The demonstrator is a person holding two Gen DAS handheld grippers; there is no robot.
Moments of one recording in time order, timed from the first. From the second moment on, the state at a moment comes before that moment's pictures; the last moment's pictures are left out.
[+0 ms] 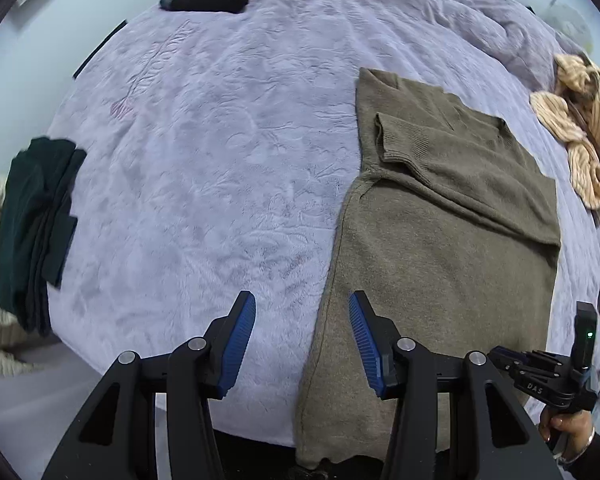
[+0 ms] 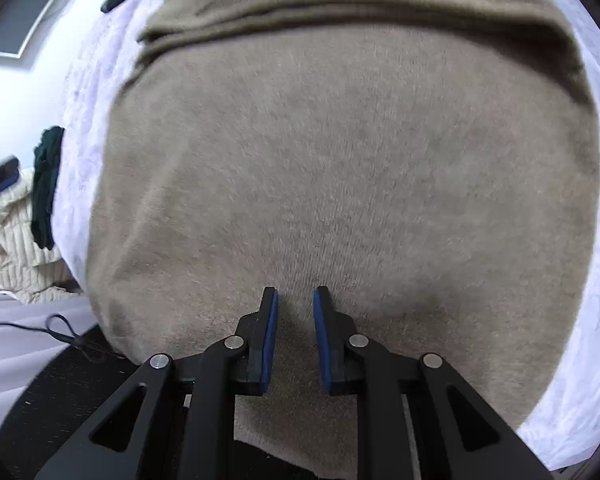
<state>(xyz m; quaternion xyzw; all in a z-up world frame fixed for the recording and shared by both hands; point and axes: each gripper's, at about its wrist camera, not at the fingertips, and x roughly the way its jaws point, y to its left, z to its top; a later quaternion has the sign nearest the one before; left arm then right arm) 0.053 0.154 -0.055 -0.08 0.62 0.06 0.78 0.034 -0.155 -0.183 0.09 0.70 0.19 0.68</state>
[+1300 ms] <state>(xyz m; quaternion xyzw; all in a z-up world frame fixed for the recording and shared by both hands) 0.004 0.121 -0.158 -0.04 0.70 -0.10 0.71 -0.068 -0.271 -0.169 0.26 0.66 0.03 0.71</state>
